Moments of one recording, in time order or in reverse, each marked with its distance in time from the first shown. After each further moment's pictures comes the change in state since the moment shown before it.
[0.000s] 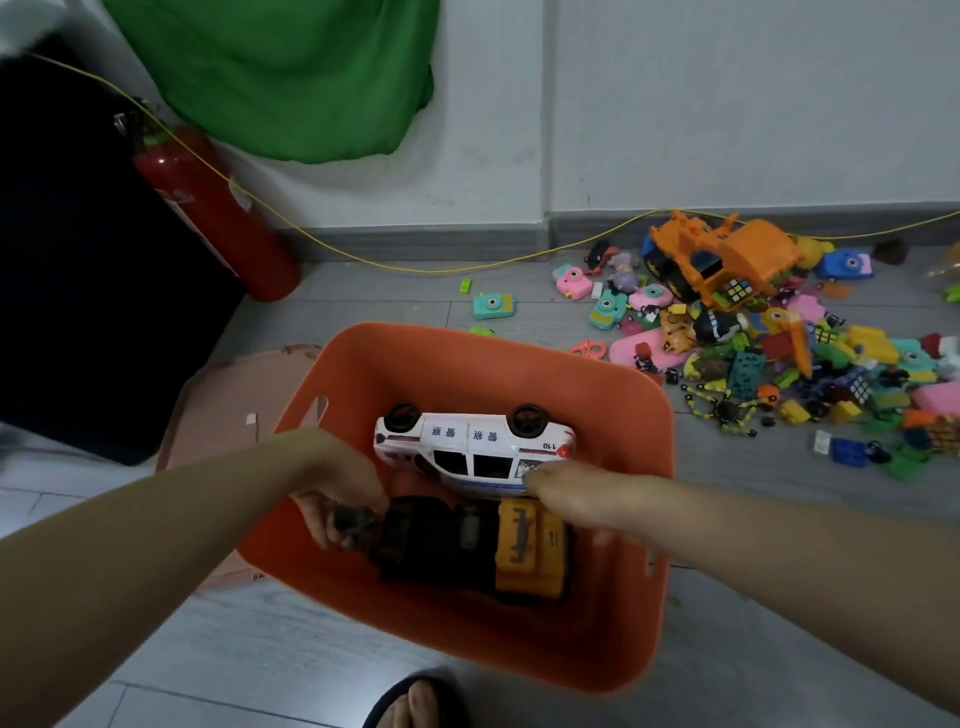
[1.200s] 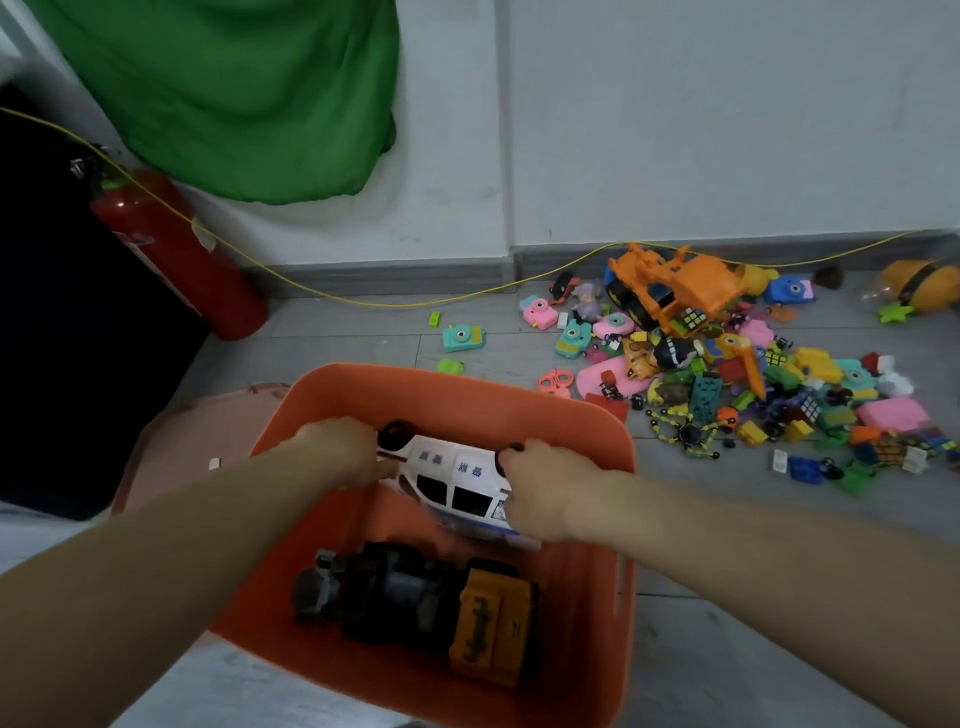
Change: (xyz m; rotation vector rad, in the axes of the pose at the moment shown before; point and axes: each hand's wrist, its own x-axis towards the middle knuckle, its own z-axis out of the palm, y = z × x) left_hand -0.002 0.046 -0.035 0.256 0.692 0.146; right_hand -0.003 -0.017 -0.025 -0.559 0.276 -0.177
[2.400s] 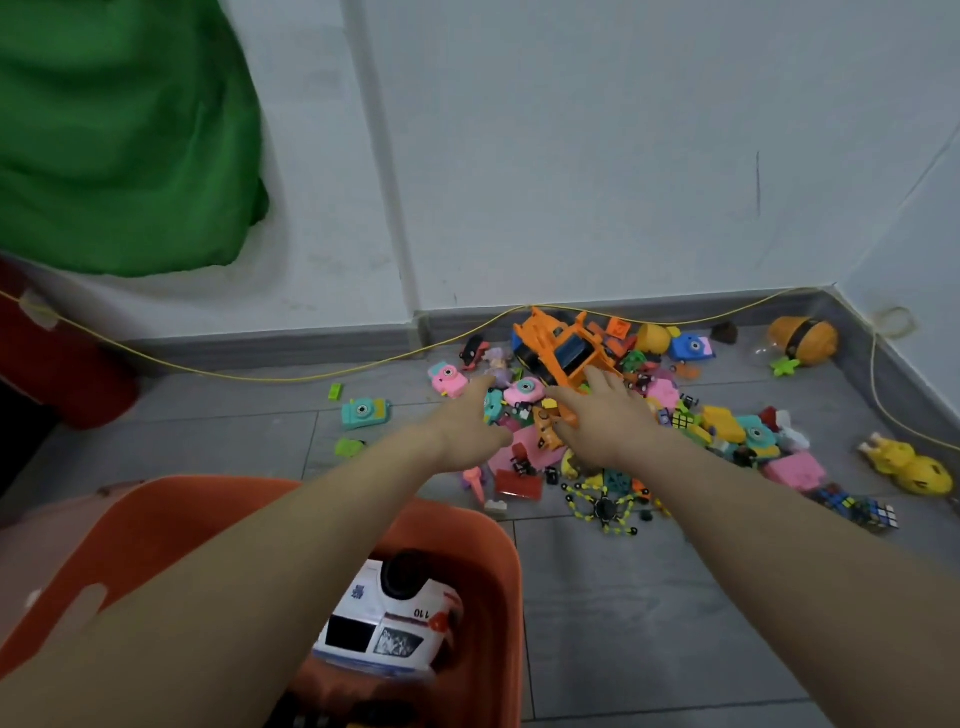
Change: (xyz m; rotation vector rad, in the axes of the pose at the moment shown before) left_hand 0.036 0.212 -0.087 -0.562 0.150 0.480; right_hand 0.068 0.225 -0.056 -0.008 0.341 0.271
